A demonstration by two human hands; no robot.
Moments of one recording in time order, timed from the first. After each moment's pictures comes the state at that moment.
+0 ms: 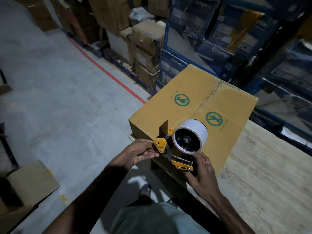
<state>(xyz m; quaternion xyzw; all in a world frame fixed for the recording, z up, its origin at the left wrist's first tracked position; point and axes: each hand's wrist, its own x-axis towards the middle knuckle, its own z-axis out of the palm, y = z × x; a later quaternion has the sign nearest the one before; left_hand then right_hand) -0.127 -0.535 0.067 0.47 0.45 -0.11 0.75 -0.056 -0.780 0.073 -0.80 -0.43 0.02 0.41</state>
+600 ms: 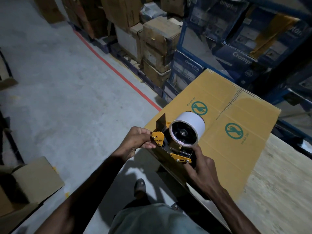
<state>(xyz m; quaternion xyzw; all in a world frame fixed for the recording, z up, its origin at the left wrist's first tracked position) -0.130 -0.430 0.059 0.59 0.39 -0.01 0.71 -0.031 -0.688 0.062 -0.83 -0.43 0.09 0.33</state>
